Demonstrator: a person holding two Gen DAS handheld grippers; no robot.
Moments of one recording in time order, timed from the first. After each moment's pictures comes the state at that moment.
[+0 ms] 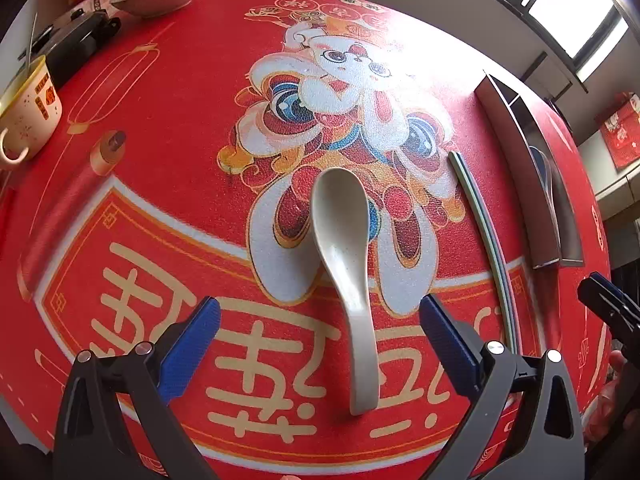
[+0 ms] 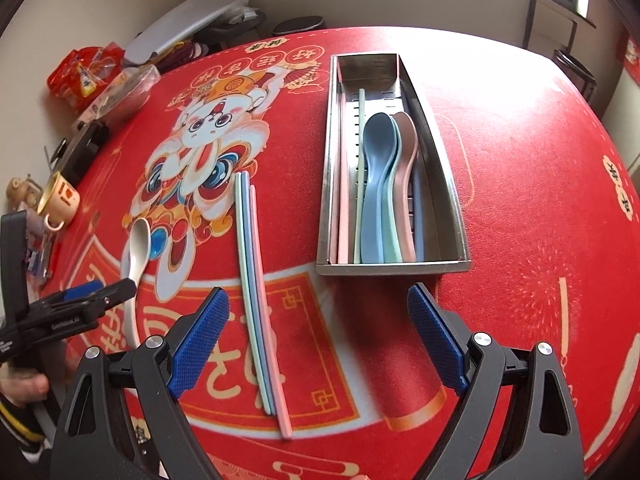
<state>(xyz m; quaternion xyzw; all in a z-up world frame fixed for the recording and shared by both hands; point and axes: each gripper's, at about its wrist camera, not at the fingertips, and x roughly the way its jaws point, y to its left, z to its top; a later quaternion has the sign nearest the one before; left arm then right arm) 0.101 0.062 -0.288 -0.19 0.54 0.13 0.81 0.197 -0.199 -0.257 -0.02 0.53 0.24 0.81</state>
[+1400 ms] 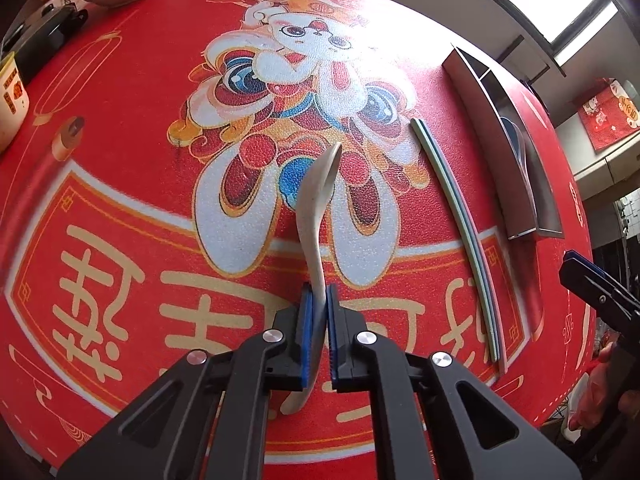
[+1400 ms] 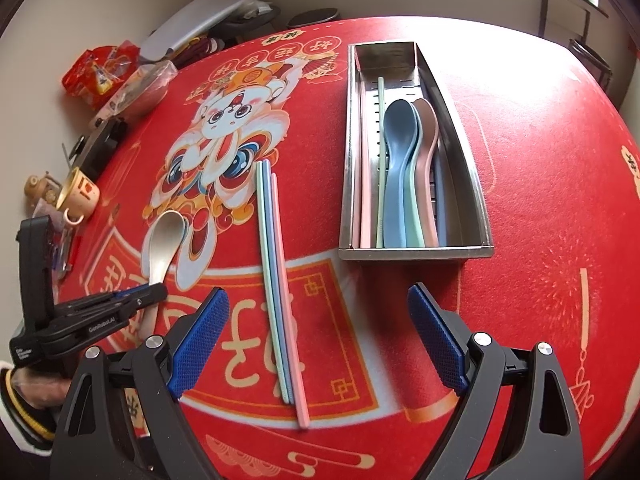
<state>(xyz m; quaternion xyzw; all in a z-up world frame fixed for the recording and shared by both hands) 0.104 0.040 -0.298 -0.21 0.55 0.08 0.80 0.191 -0.196 -0.258 -0.01 0.54 0.27 0.79</state>
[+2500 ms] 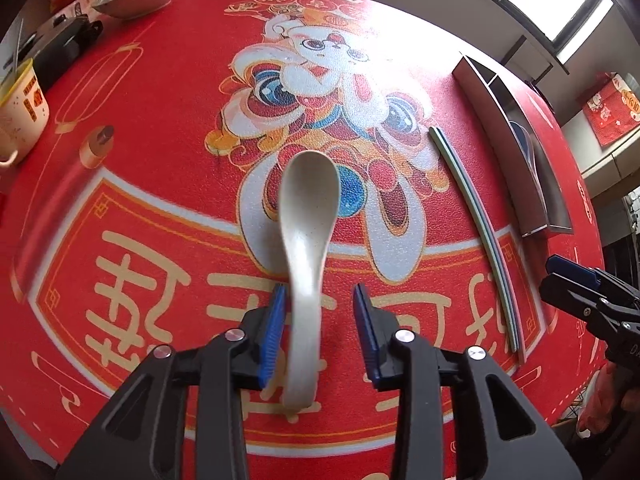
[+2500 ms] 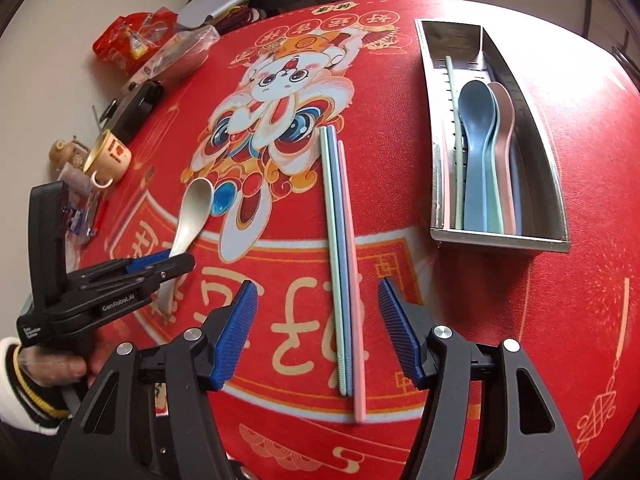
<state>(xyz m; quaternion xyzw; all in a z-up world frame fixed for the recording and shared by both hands) 0.085 0.059 -0.286 -0.18 0.54 0.10 0.82 0.176 -0.156 -0.269 -0.03 0.57 0.34 0.75</state>
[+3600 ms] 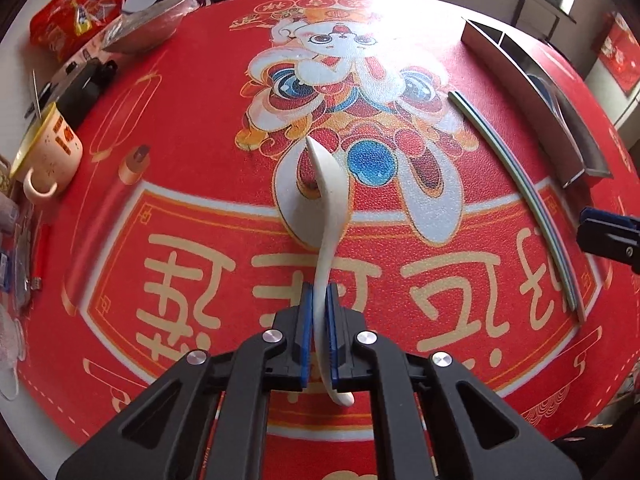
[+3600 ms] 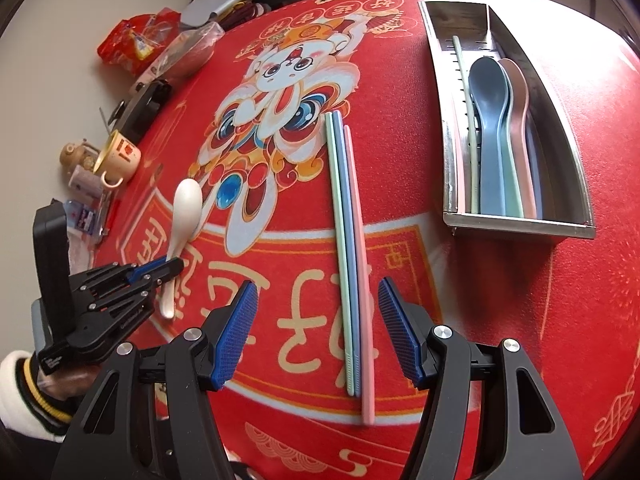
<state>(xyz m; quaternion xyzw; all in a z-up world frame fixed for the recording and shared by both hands) 0.075 0.047 -0.292 -0.08 0.56 0.14 0.81 0.179 -0.161 -0.280 0.00 0.58 0.36 0.73</state>
